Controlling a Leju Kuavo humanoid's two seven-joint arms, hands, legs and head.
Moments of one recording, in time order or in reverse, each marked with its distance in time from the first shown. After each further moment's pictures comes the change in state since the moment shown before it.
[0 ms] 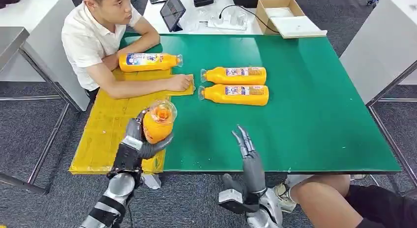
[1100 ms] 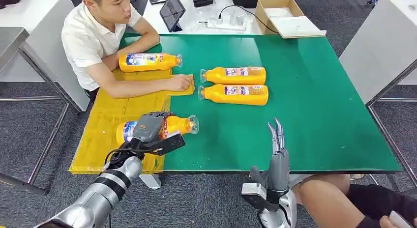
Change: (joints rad) left arm -0.298 0.014 -0.052 0.505 -0.538 -0.088 0.256; right arm 0.049 0.026 -0.145 -0.150 -0.038 0.008 0.003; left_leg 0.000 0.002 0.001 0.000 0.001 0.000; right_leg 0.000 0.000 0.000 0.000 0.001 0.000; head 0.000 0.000
